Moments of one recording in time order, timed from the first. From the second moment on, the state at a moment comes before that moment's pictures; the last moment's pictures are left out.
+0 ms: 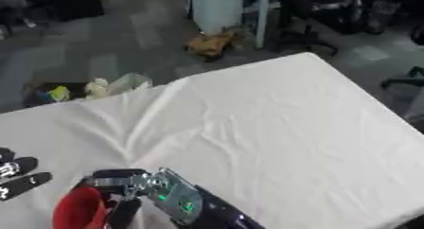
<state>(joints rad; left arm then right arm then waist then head) -0.73 0.51 -0.46 -1.99 -1.23 -0.41 -0.67 -0.68 -0.20 0.40 -1.20 0.14 -0.33 0.56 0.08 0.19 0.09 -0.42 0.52</state>
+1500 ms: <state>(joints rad) -0.36 0.54 -0.24 -1.99 -0.45 -0.06 -0.05 -0.57 -0.43 0.06 -1.24 0.35 -0.47 0.12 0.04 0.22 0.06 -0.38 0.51</state>
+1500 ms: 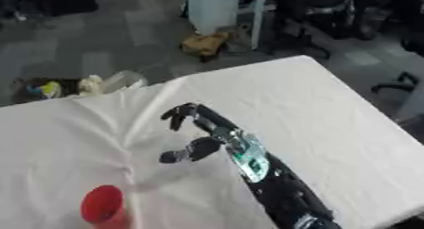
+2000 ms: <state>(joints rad) -0.24 0.51 -0.18 -1.99 -0.01 -0.07 0.06 -0.43 -0.46 -0.05 -1.52 0.15 -0.37 -0.01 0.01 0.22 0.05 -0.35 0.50</state>
